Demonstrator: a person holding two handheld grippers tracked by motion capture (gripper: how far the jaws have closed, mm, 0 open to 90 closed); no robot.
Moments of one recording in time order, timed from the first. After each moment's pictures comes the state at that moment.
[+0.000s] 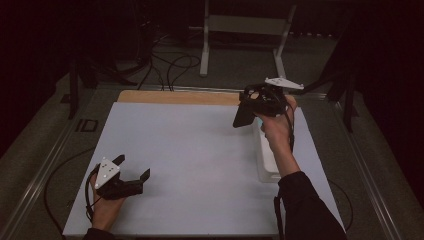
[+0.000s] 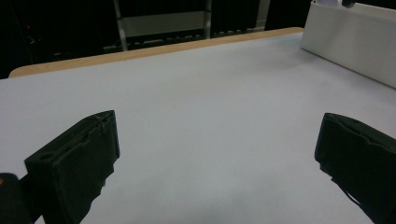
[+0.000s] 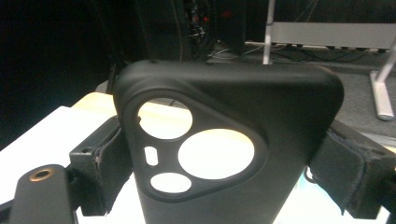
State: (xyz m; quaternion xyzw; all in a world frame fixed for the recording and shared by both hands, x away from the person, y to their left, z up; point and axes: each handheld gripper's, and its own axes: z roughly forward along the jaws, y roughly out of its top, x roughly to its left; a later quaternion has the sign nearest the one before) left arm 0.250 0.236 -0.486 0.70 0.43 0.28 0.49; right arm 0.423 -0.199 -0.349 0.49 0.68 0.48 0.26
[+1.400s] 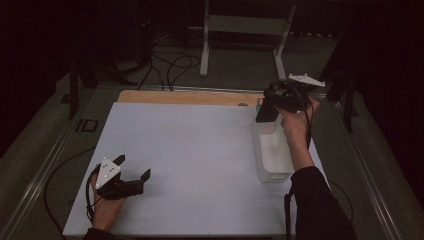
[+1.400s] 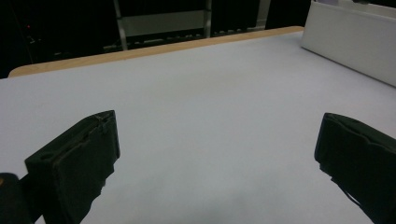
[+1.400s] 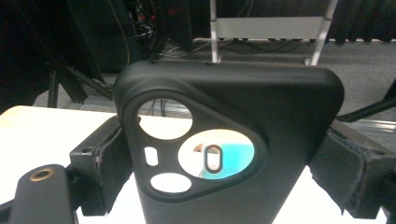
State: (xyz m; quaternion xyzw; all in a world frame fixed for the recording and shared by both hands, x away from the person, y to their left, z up) left arm 0.250 0.236 -0.487 0.70 0.43 0.28 0.49; right arm 0.440 -0.258 -0.351 0.56 0.64 0.43 0.31
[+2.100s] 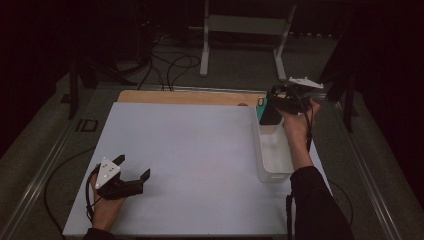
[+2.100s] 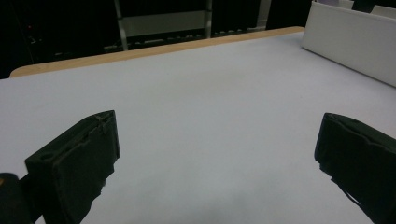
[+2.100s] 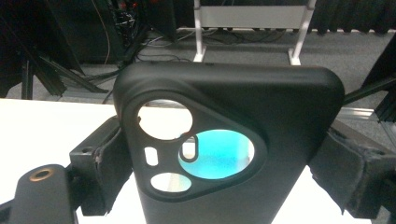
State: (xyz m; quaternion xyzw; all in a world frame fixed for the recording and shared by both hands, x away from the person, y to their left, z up) left arm 0.250 0.236 -0.486 0.70 0.43 0.28 0.49; right arm 0.447 -0.265 -0.367 0.57 0.64 0.40 0.32
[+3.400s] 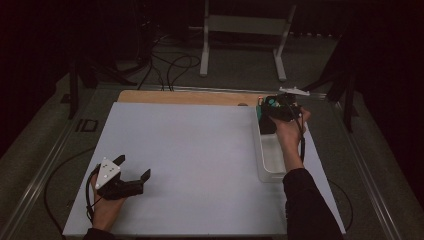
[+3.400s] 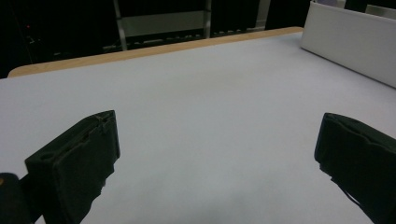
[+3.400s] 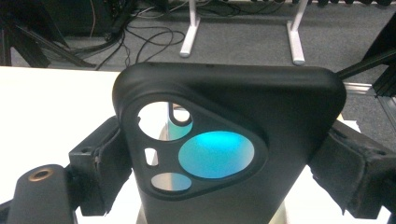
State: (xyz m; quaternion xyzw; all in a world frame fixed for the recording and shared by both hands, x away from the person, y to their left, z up) left arm 0.250 0.235 -0.487 0.70 0.43 0.28 0.49; right arm 0.460 -0.257 -0.413 0.59 0.66 0.35 0.30
